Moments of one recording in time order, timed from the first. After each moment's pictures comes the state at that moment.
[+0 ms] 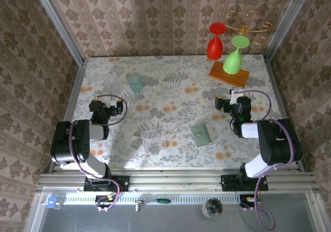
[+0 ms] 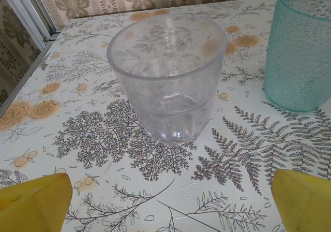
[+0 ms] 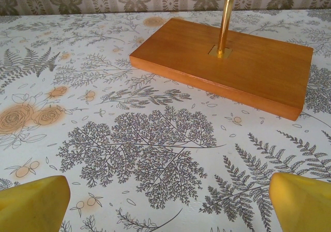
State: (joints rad) left arm 0.01 1.58 0.40 0.83 0.06 0.12; right arm 0.00 1.55 0.43 0.76 0.00 0.02
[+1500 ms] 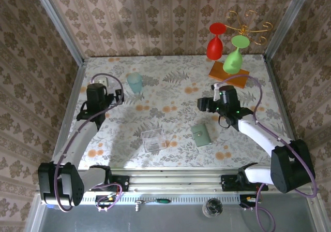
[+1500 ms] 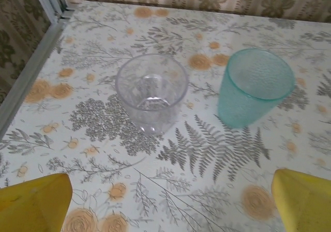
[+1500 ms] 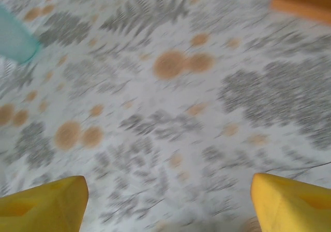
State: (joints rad) left arm -0.13 1.12 0.81 -0.24 -0.09 -0.15; right arm 0.31 1.28 0.75 -0.13 -0.09 0.28
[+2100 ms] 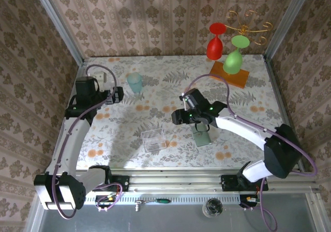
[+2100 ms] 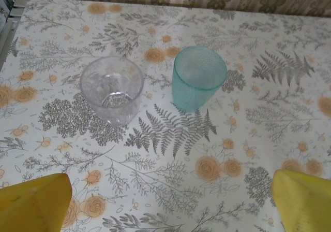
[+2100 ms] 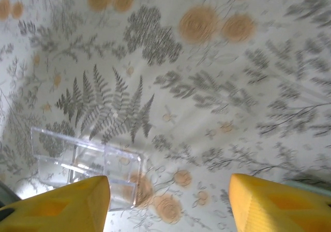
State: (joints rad) left arm -0.08 1.08 0.97 -0.50 0.14 -0.07; right arm 0.71 1.49 1.05 -0.50 -0.12 0.51
